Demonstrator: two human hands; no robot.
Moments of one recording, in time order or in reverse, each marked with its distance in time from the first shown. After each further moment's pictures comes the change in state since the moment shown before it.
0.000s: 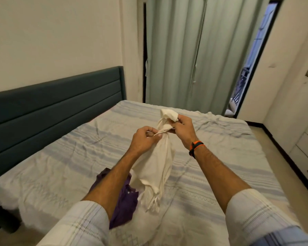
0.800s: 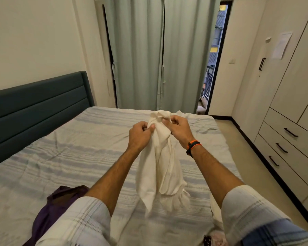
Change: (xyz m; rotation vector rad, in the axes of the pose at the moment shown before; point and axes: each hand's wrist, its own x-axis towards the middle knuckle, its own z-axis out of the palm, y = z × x) left_hand 0.057 0.080 0.236 0.094 0.081 0.091; right_hand 0.038 0.023 -0.243 -0.116 0.144 -0.020
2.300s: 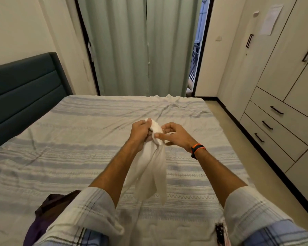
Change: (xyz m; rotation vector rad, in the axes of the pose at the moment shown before) left_hand 0.096 -0.084 0.012 -0.498 -0.291 -0.402; right_hand 0.038 0.072 0.053 -0.205 -0.197 0.327
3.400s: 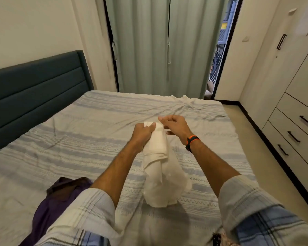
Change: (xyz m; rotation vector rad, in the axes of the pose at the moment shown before) left_hand -0.015 -0.017 0.017 0.133 0.126 -0.024; right_hand 0.026 -0.002 -0.016 0.181 0.060 -0.023
